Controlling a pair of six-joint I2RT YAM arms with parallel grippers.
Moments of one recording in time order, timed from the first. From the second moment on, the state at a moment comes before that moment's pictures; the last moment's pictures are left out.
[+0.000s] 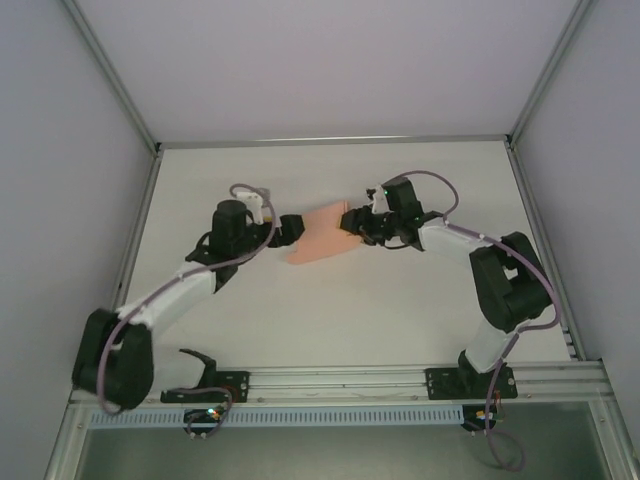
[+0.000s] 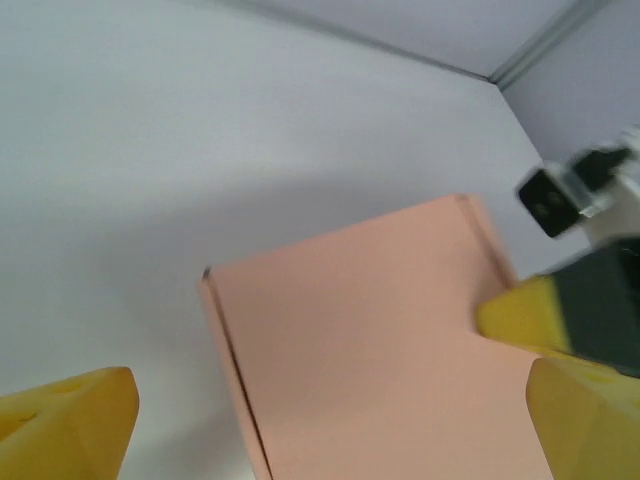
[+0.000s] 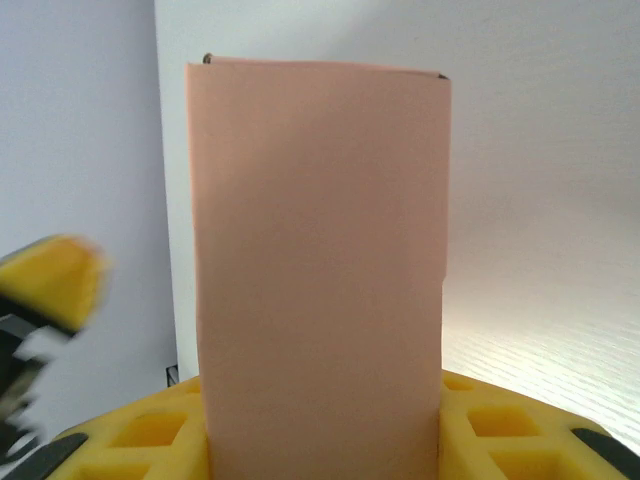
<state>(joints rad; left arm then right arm) -0.50 1.22 0.72 0.09 0.23 -0.43 0.36 1.72 1.03 -0.06 -0.62 0.82</state>
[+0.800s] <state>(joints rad) -0.92 1.35 0.79 -0.09 -0.30 0.56 0.26 1.75 1.27 -0.53 -0.92 1.01</state>
